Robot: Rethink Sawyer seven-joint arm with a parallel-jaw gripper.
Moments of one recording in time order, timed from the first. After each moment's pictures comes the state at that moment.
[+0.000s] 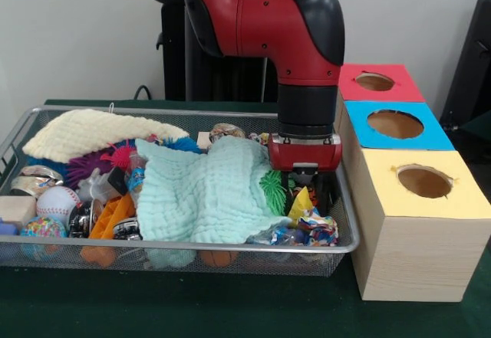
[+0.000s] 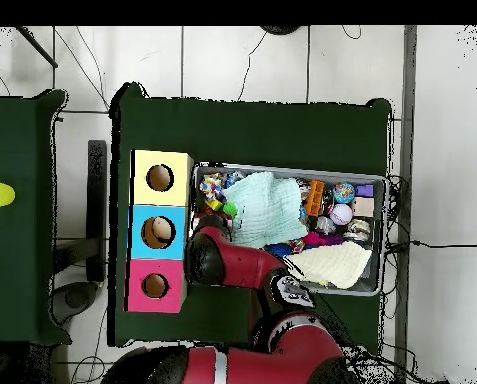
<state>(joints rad) -0.20 -0.41 0.07 1.83 0.01 -0.24 1.57</state>
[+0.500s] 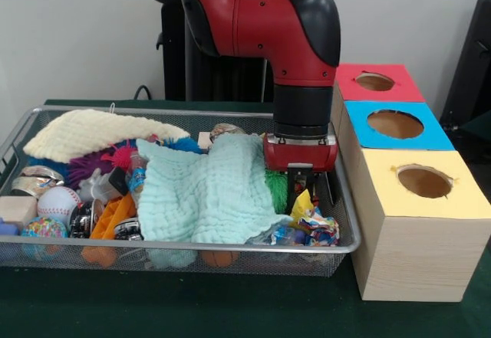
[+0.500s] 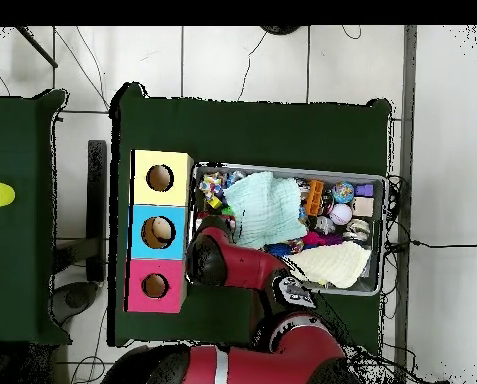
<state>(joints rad) -0.20 -0.40 0.05 1.83 0.01 -0.24 1.57</state>
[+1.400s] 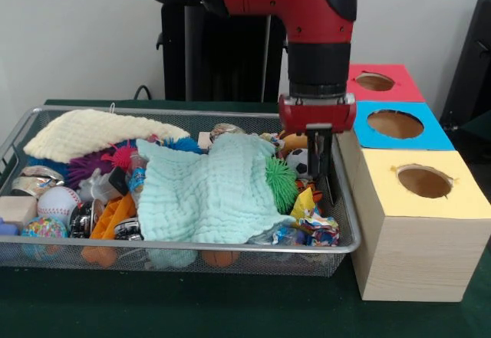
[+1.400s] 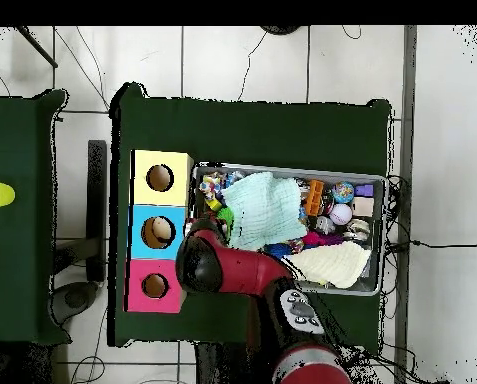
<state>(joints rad) -0.22 -0.60 0.11 1.93 0.01 -0.06 1.57</state>
